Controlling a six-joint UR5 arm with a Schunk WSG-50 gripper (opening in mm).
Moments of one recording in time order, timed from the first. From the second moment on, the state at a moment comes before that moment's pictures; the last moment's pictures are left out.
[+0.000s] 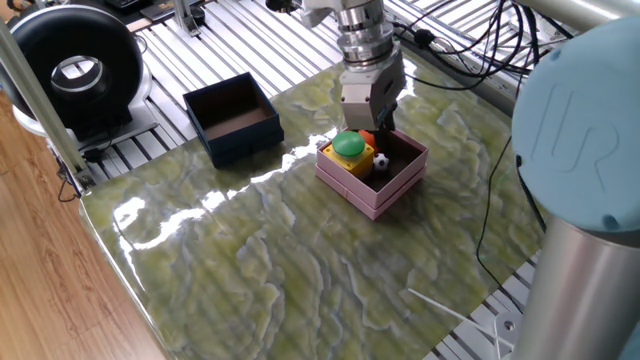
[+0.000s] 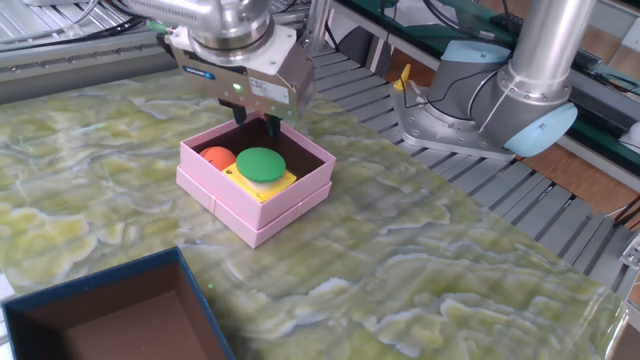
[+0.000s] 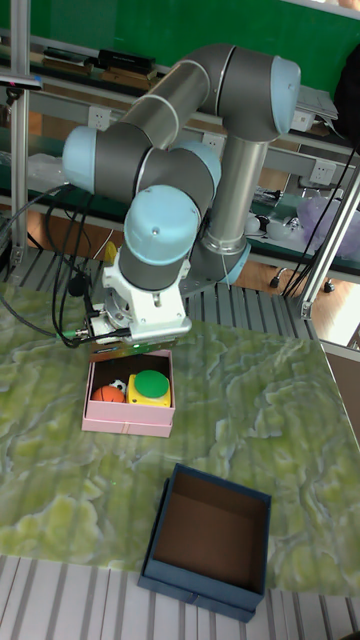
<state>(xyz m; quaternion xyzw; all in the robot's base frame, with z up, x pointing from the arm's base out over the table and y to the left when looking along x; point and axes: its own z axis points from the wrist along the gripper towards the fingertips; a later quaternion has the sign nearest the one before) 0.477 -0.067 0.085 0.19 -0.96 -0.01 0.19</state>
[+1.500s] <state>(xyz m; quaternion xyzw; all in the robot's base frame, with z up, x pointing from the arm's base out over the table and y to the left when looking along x) 0.657 -0.046 0.182 0.04 -0.99 -0.03 -0.11</state>
